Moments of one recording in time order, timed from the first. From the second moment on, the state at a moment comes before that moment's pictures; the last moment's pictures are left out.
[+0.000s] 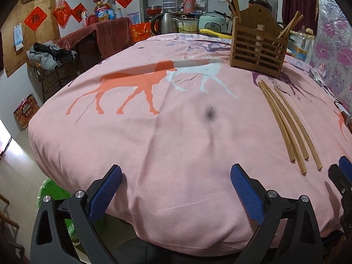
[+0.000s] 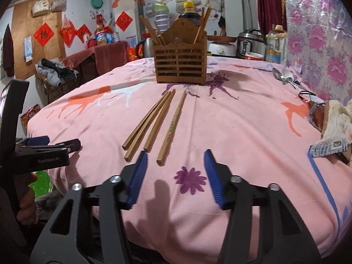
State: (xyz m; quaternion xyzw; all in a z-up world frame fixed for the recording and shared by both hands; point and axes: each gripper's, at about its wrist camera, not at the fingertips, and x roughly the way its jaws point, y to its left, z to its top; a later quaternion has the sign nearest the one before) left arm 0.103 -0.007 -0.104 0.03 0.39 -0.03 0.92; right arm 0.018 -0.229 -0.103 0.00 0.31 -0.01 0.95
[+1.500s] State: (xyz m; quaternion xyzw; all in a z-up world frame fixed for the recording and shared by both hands) left arm 0.121 -0.093 -0.111 0.09 0.37 -0.16 0.91; right arm 0.035 -0.281 -0.119 0.12 0.31 -0.06 0.94
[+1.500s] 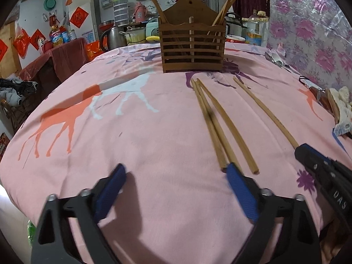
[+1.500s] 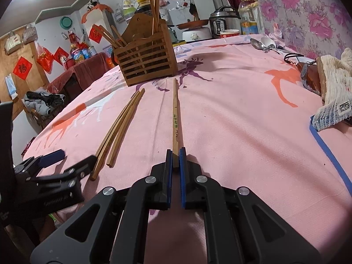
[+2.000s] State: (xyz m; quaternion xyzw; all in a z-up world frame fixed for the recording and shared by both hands) left arm 0.126 -0.090 -0.108 0.07 0.37 -0.16 0.91; right arm 0.036 -0.278 -0.118 0.11 0.31 -0.06 0.94
